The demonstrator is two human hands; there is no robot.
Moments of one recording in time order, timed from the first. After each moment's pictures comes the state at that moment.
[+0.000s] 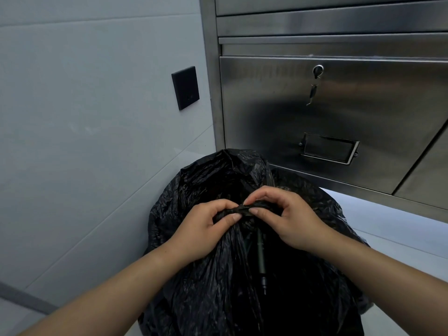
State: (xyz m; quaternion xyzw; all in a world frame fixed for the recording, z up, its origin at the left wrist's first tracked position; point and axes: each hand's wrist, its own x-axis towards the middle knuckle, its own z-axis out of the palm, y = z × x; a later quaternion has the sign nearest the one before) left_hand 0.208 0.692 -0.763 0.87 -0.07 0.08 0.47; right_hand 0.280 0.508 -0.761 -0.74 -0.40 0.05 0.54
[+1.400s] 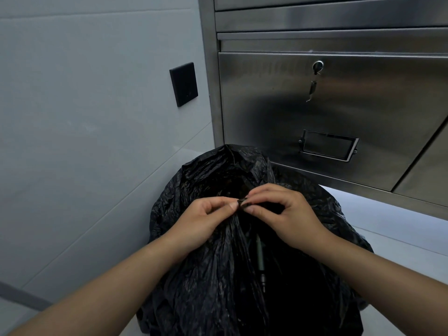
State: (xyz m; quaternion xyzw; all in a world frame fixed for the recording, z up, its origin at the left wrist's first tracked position) left_hand 0.208 0.687 -0.756 0.72 0.03 -0.03 0.69; right_hand 0.277 0.513 -0.771 -0.73 -0.39 -0.03 0.56
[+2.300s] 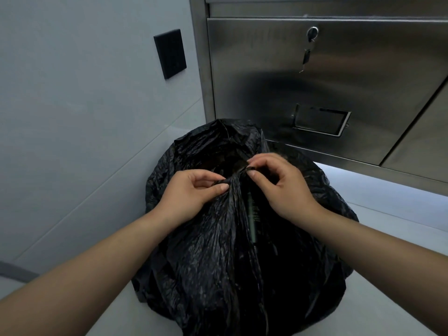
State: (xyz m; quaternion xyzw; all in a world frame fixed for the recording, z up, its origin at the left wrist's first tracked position) left_hand 0.211 0.690 -0.766 0.80 0.08 0.07 0.58; right_hand 0.276 0.508 -0.778 -0.78 -0.30 -0.08 0.55
